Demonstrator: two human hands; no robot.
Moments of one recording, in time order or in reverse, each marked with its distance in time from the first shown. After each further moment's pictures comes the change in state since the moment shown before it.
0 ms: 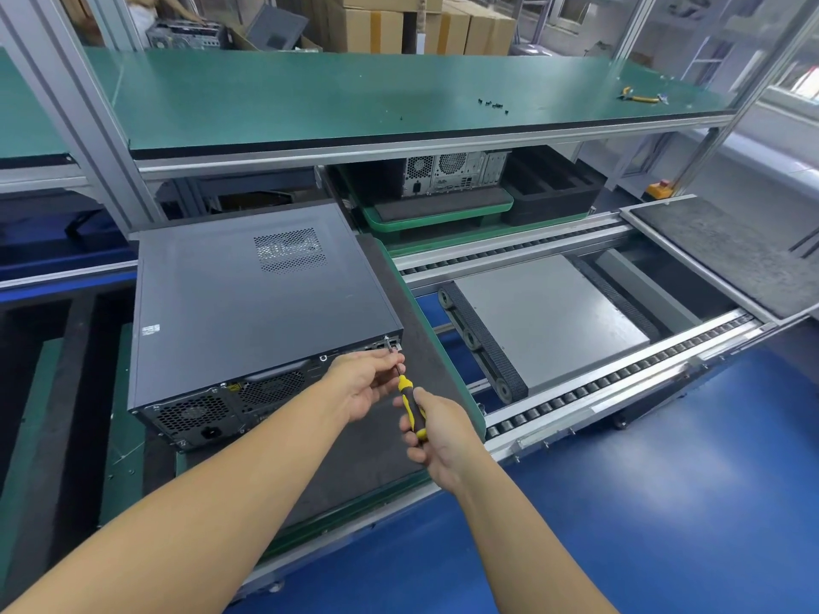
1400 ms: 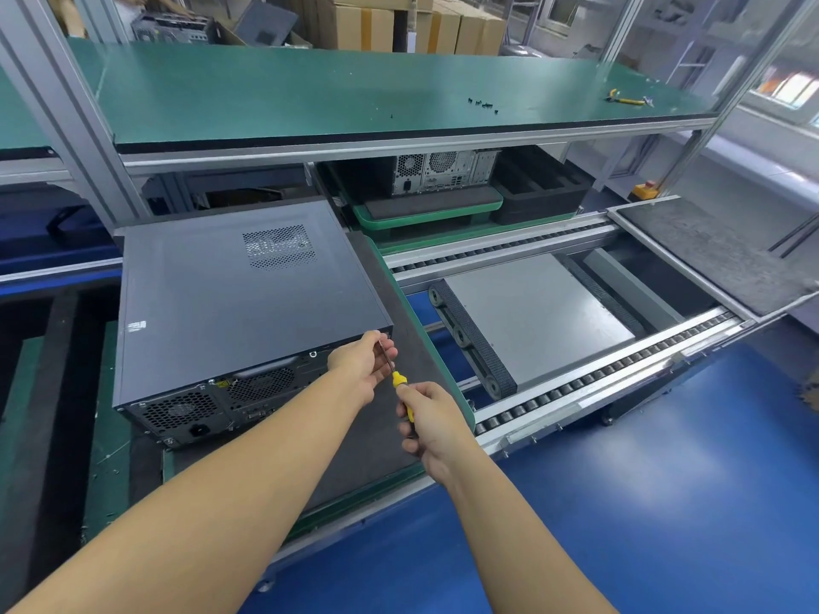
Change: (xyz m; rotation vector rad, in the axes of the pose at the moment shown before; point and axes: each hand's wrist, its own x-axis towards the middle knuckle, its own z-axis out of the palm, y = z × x) left_hand 0.010 -0.001 0.023 -0.120 0.221 0.052; right_hand 0.001 0.001 -0.003 -0.094 0.058 -0.113
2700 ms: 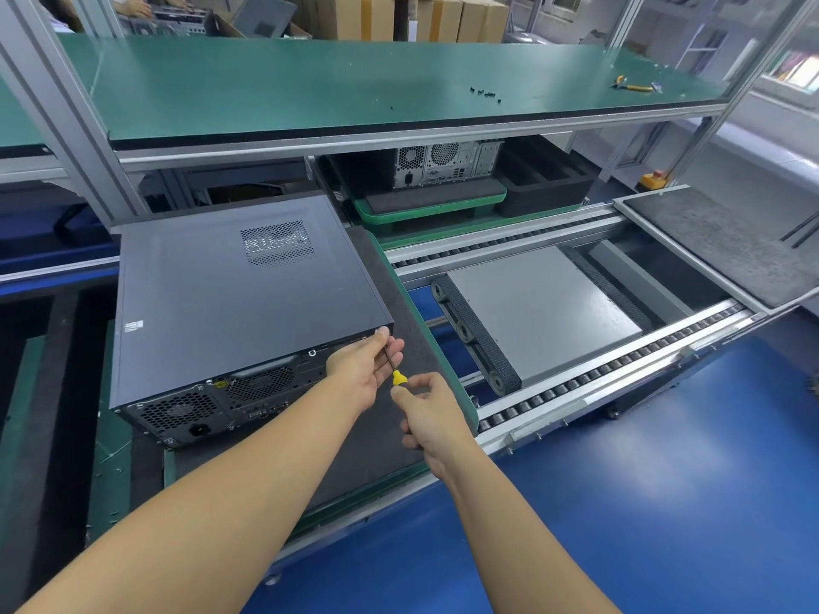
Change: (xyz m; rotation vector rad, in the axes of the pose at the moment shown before) left_hand 0.006 -0.008 -0.006 -0.120 -0.073 -0.014; right_hand 0.007 -0.001 0.004 -0.136 0.050 -0.072
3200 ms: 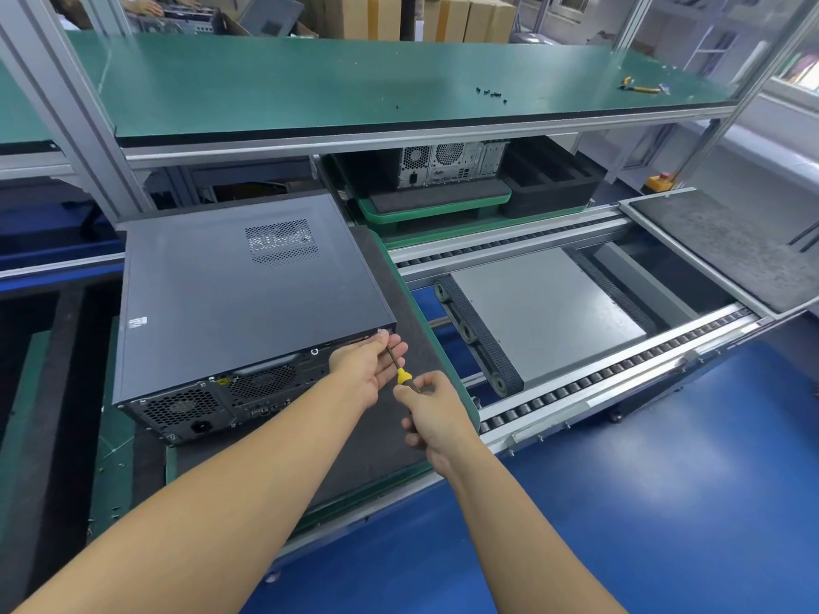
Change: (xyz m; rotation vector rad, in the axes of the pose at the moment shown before) left_hand 0.002 0.000 0.002 0.040 0.020 -0.016; right_hand 0.005 0.001 -0.003 0.031 -0.004 0.027
